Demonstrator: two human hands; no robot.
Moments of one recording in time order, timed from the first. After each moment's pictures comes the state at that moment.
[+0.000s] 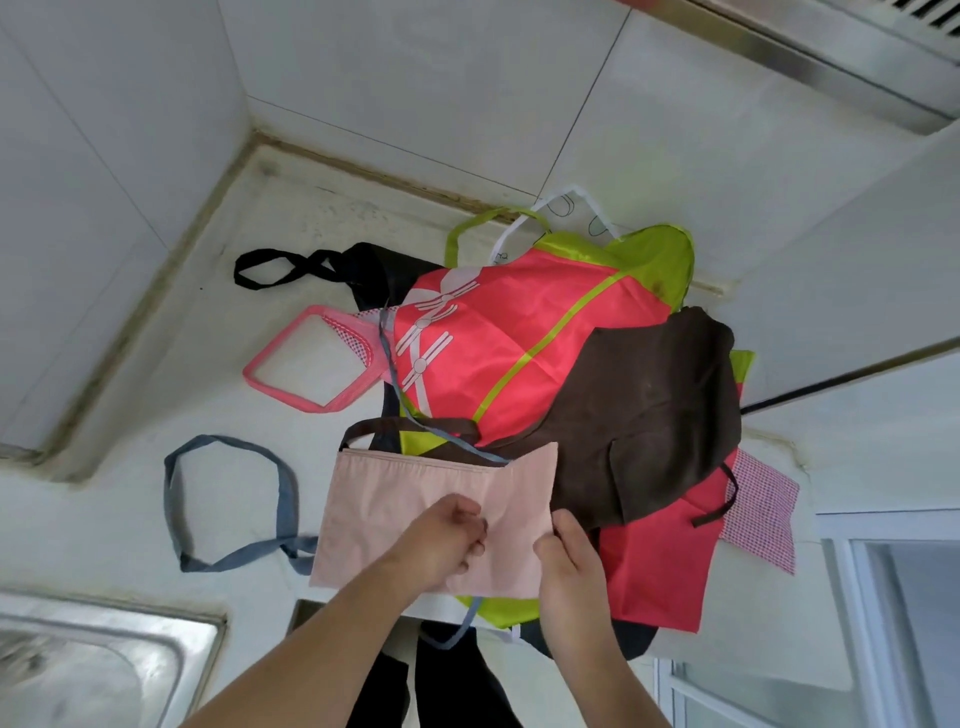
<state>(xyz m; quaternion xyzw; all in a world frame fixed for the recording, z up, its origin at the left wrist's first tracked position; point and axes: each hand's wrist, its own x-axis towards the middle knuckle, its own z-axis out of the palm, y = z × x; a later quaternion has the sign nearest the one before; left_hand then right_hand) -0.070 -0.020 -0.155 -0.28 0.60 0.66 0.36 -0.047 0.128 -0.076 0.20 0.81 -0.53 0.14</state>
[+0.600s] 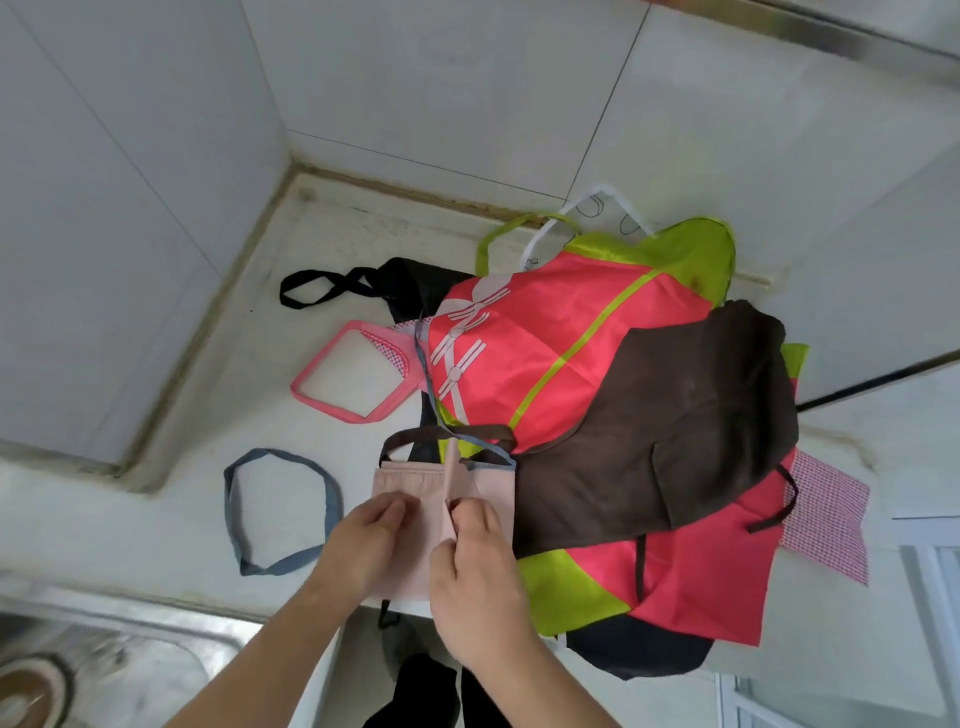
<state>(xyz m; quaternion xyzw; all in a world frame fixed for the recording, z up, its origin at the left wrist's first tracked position) -0.040 -0.124 -0.138 -0.33 0.74 0.53 0.25 -0.038 0.026 -0.086 -0.04 0.90 -0.38 0.21</state>
